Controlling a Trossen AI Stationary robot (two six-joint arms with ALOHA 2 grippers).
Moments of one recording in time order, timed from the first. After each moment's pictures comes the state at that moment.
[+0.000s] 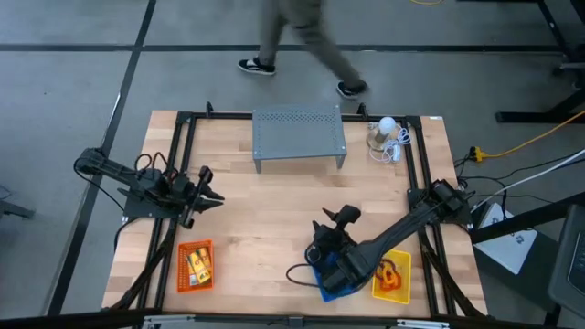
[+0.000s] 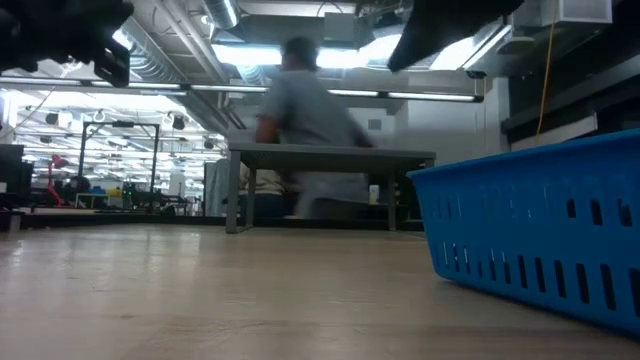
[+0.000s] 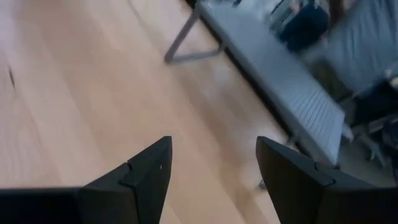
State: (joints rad) left arm -0.37 0.15 0.02 0.34 -0.18 -0.07; right arm 0.64 2.03 1.63 -1.27 1.12 1.06
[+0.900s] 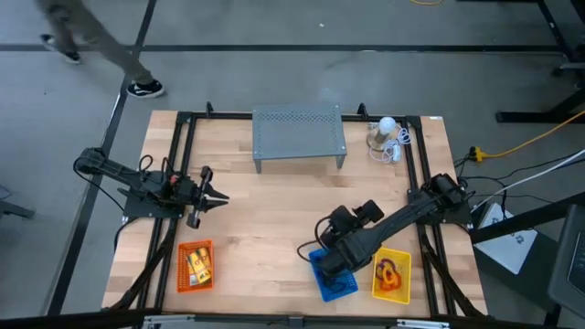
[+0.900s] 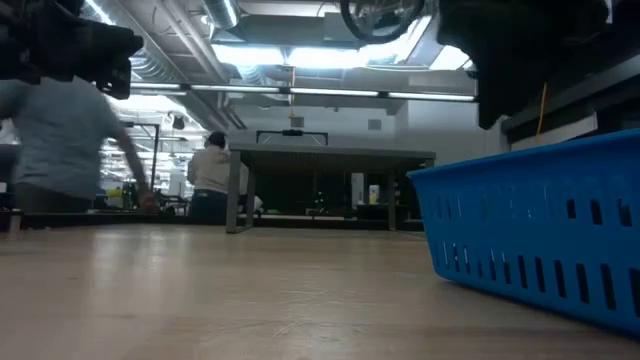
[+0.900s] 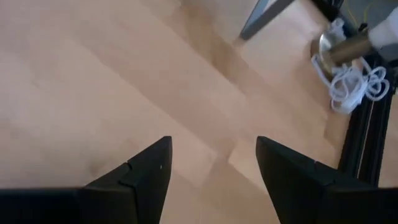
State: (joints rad) left arm -0.37 0.16 0.02 0.23 -0.25 0.02; right arm 0.58 1.98 1.61 -1.57 0.58 1.51
